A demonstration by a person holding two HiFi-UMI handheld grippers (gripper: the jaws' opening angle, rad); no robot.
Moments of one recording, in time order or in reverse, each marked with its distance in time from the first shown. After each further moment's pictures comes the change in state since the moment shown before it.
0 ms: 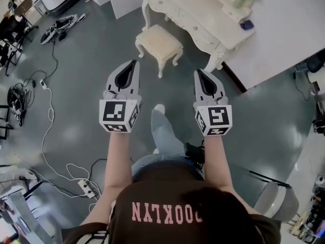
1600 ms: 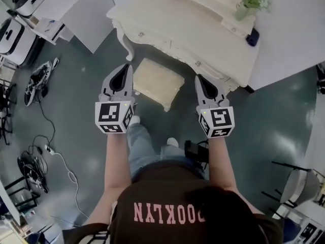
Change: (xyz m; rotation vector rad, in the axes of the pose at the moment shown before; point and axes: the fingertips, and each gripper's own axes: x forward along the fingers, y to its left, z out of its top) left arm 0.418 0.199 -0.066 0.013 0.111 -0.281; right arm 0.359 -0.152 -0.054 0.123 0.147 -0.257
